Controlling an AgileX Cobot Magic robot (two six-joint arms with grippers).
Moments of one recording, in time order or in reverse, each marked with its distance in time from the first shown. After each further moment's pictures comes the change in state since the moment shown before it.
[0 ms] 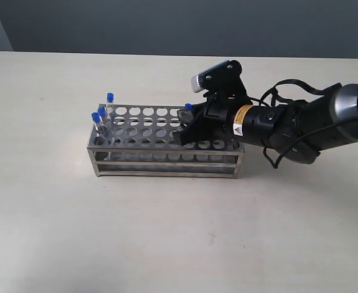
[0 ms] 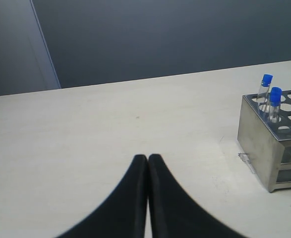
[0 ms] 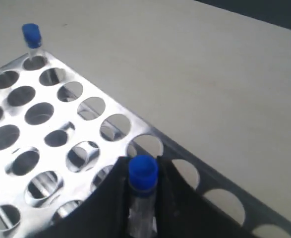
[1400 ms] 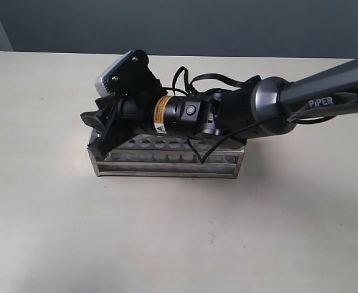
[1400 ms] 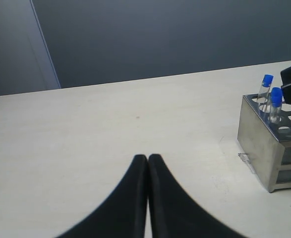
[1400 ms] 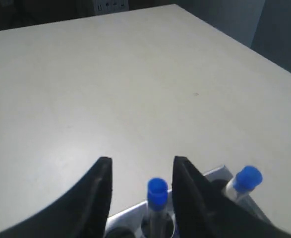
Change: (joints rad) left arm 0.000 0.000 0.000 0.000 0.000 0.000; right arm 0.237 0.107 -0.305 -0.192 0.000 0.071
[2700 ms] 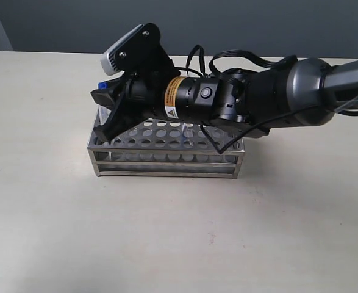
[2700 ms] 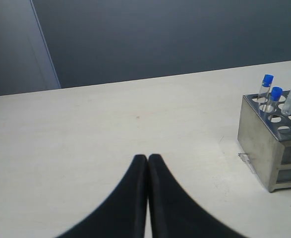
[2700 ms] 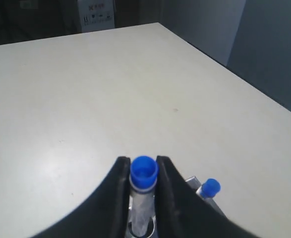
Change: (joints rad) left arm 0.000 0.000 0.000 0.000 0.000 0.000; right arm -0.003 -0.147 0.057 0.006 0.088 0.004
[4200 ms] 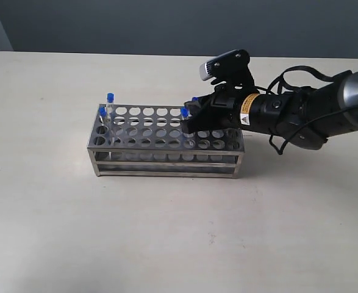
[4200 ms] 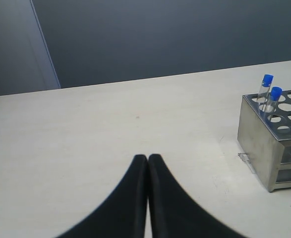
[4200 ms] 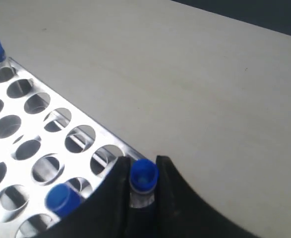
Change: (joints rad) left arm 0.000 0.000 0.000 0.000 0.000 0.000; right arm -0.294 0.035 0.201 0.080 -0.037 0.027
